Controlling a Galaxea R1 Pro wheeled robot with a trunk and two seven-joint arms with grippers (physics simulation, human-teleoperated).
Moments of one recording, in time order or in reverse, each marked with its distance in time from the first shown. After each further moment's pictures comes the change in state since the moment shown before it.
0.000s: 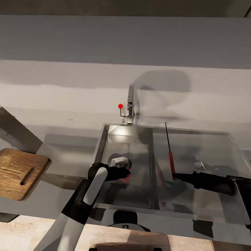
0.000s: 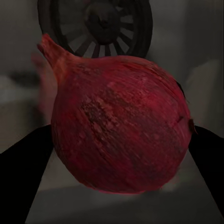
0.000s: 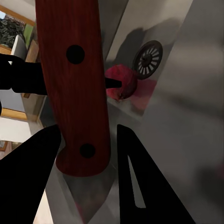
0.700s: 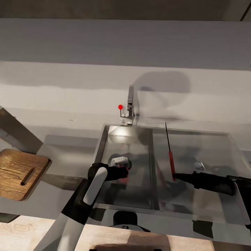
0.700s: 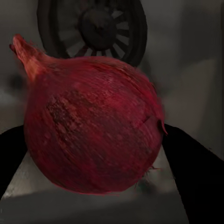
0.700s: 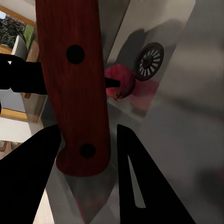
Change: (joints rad) left arm 0.000 0.000 0.000 -0.005 -0.002 0.000 -0.001; right arm 0.000 0.000 0.000 0.000 0.000 0.000 0.000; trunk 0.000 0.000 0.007
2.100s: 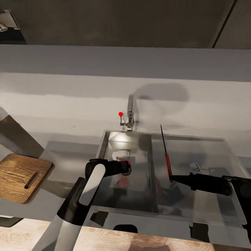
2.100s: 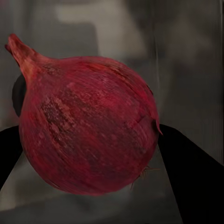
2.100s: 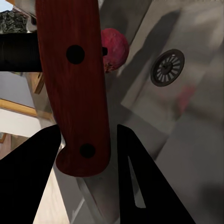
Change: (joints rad) left arm 0.000 0.007 -0.028 -0.162 0.012 0.052 -0.008; right arm 0.000 0.001 0.046 0.002 0.000 0.000 -0.001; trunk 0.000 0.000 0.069
